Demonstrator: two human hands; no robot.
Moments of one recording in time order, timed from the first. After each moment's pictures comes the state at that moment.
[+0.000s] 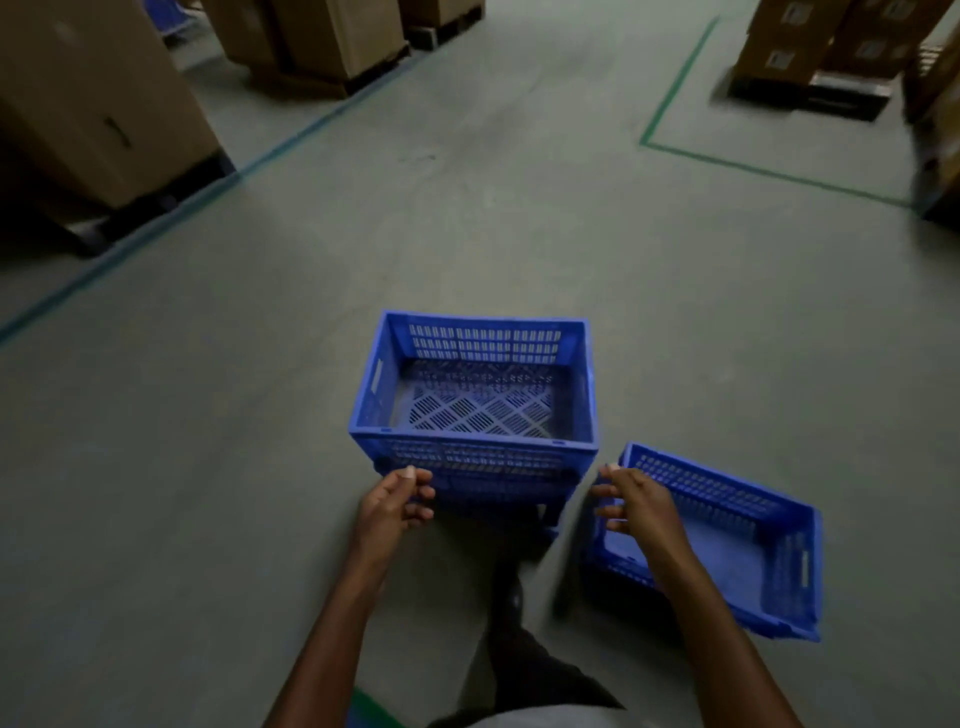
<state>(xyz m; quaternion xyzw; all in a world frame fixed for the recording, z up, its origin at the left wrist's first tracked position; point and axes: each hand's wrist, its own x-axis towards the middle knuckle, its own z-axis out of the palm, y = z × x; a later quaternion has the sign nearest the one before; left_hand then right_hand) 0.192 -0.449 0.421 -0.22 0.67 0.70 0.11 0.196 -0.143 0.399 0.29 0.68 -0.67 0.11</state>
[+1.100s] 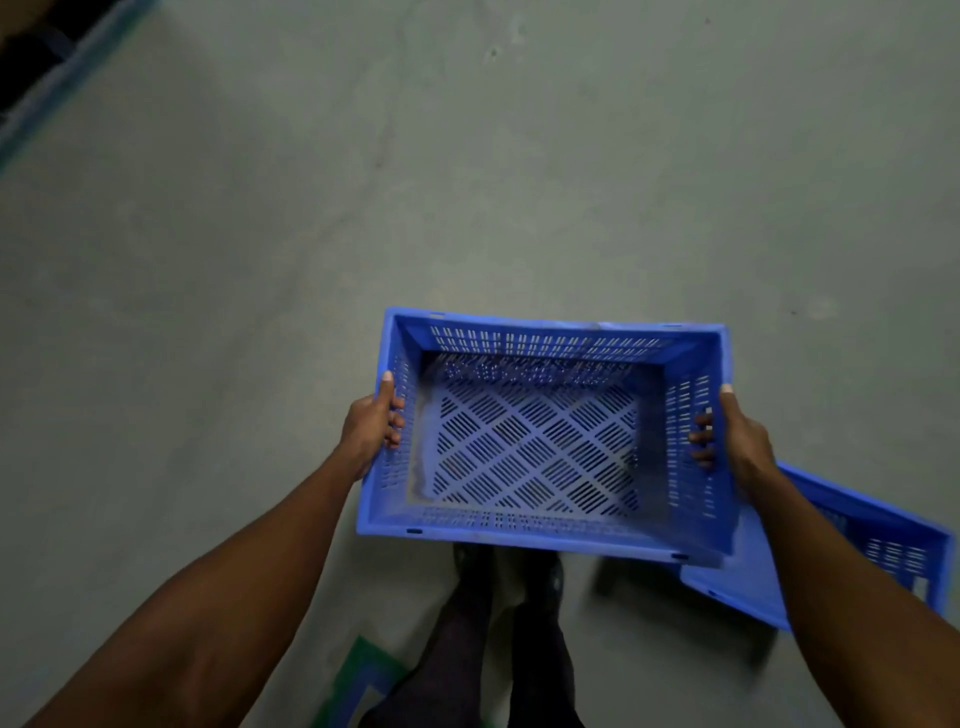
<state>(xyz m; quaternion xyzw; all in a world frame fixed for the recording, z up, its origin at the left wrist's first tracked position) -0.188 -0.575 0.193 -0.34 0.72 0.57 0.21 -0.130 -0.103 0.214 0.47 0.64 -0.59 0.13</state>
